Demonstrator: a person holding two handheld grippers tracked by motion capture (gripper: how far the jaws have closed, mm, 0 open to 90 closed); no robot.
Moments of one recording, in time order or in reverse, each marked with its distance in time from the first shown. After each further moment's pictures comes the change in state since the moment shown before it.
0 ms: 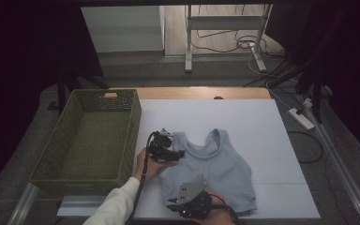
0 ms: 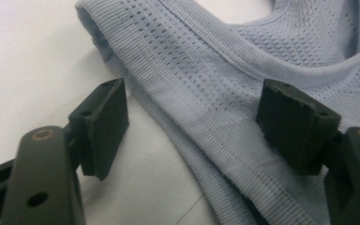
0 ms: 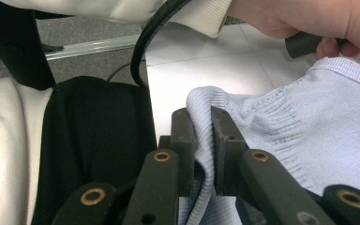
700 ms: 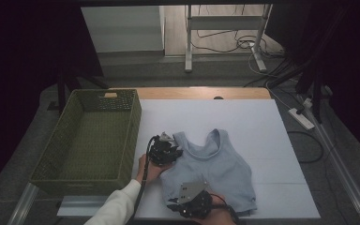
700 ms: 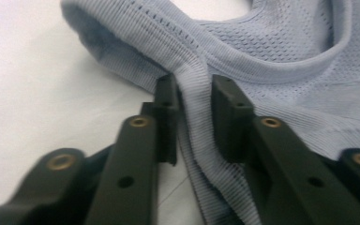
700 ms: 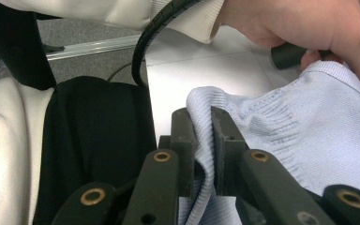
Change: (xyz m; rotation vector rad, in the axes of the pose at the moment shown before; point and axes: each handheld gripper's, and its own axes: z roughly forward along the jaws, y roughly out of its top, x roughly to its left) left arm -0.010 -0.012 -0.001 -0.051 -0.028 0.009; right arm -0.001 0.000 -0.001 0.000 0.003 0.002
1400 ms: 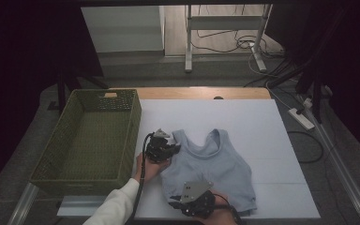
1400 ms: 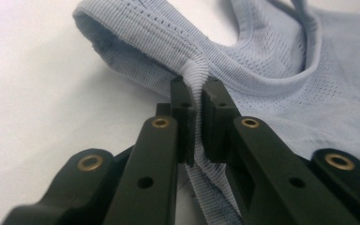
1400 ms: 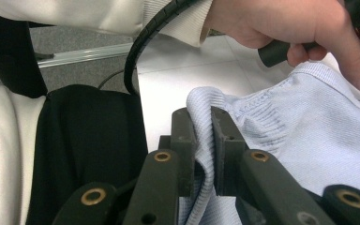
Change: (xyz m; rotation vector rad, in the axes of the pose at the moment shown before) left arm 0.007 0.007 -0.016 -0.058 -0.037 -0.053; right arm 0.000 0.001 -0.009 -0.040 -0.044 -0.006
